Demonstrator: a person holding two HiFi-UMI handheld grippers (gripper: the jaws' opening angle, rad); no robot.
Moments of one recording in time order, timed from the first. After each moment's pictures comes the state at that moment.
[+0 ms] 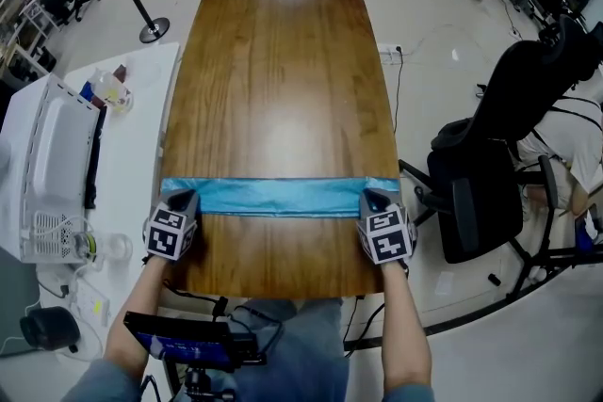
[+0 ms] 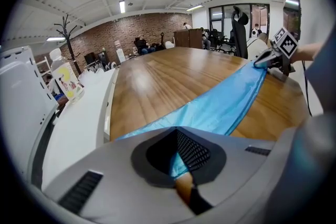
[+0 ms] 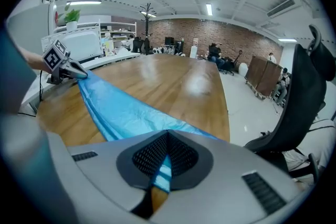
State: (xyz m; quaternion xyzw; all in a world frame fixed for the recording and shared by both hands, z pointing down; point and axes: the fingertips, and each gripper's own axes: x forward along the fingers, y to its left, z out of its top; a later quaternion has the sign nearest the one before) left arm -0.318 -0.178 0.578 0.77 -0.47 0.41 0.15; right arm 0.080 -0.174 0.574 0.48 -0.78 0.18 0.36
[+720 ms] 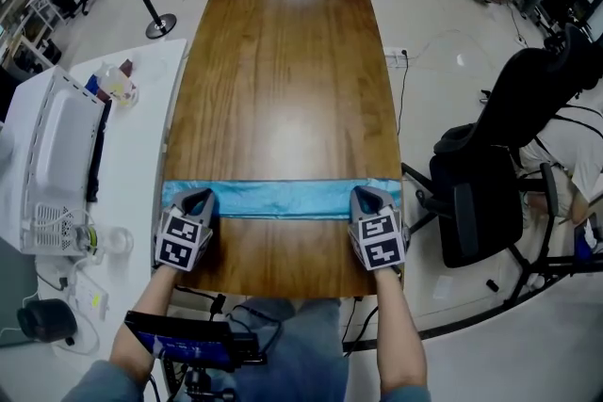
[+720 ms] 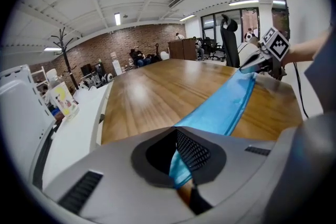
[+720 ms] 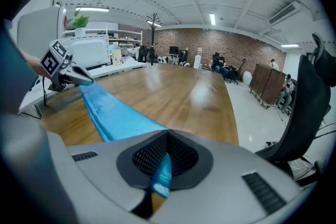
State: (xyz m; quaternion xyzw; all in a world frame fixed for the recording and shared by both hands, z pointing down) left arm -0.263 -0.166 0.542 0.80 -0.46 0.38 0.12; right arm 0.046 -0.180 0.548 0.47 -0.81 0.15 0.32
